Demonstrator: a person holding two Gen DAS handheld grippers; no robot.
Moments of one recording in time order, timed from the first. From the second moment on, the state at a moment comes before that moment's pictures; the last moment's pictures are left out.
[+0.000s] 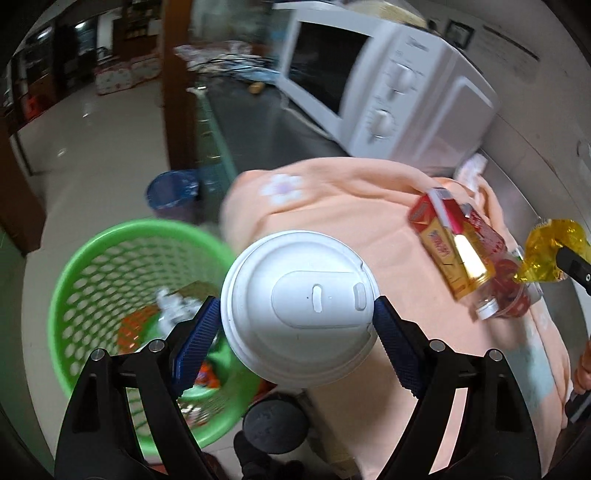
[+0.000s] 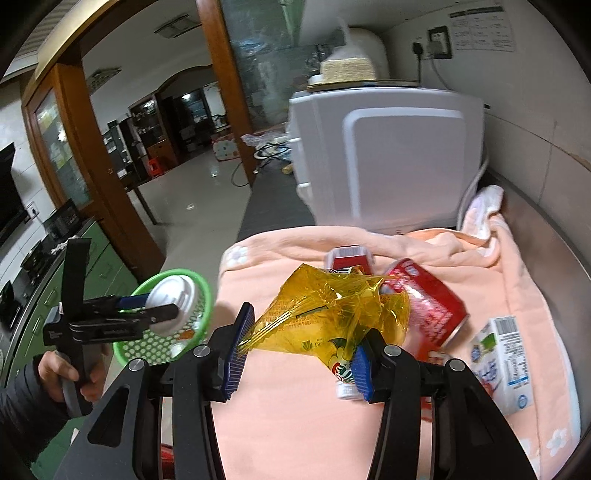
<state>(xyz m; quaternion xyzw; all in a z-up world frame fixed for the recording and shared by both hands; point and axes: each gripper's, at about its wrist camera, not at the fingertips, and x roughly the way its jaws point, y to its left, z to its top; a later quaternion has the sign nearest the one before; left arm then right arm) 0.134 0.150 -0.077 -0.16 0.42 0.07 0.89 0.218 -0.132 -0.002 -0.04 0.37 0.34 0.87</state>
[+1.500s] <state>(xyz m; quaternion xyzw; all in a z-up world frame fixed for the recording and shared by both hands) -0.019 0.293 -0.097 -0.31 0.39 0.24 0.83 0.169 0.104 -0.055 -0.07 0.42 0.51 0.75</state>
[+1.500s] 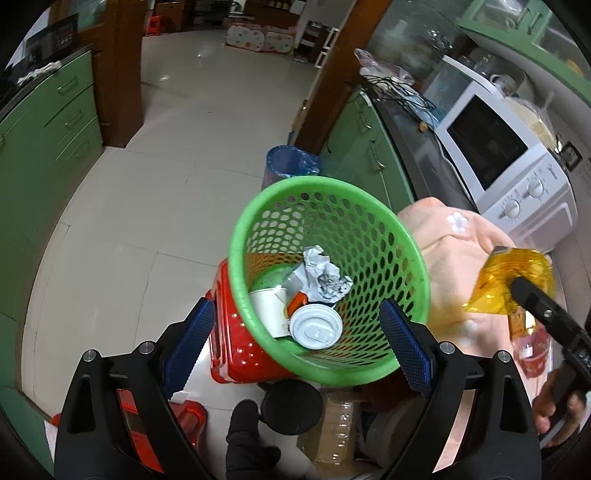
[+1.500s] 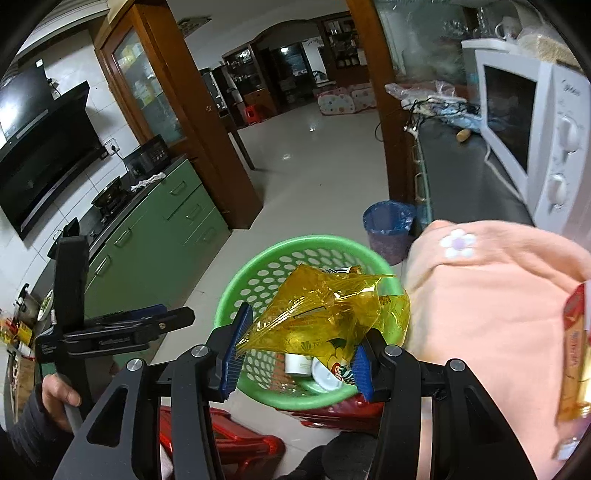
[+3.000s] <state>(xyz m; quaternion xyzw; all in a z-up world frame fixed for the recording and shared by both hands) 0.051 0.204 -0.082 -0.26 0.43 0.14 0.85 0.207 -0.143 -0.017 -0.13 0.39 0.34 0.84</state>
